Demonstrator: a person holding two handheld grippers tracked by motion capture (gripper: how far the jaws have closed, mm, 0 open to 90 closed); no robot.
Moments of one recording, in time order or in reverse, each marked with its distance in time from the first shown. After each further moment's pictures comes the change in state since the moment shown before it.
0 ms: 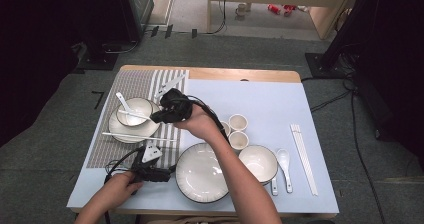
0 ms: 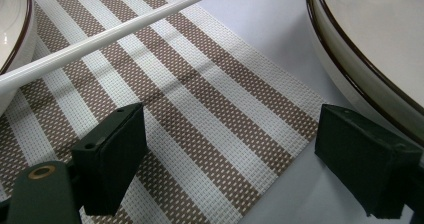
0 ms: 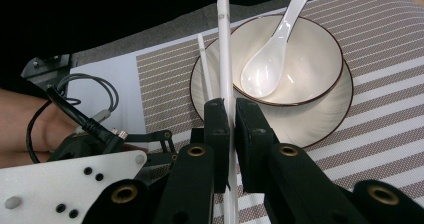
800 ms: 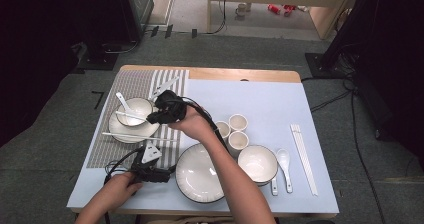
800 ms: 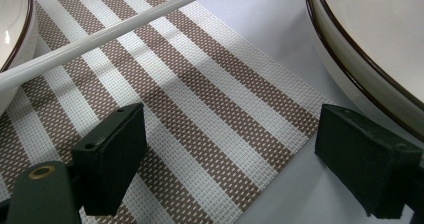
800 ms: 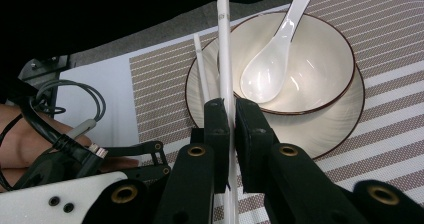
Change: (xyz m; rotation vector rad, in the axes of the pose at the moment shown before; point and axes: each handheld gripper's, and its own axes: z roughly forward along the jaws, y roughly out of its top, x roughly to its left) left arm -0.001 -0.001 0.000 0.000 0.009 0.010; right arm -0.004 0.001 0.021 0.003 0.001 0.016
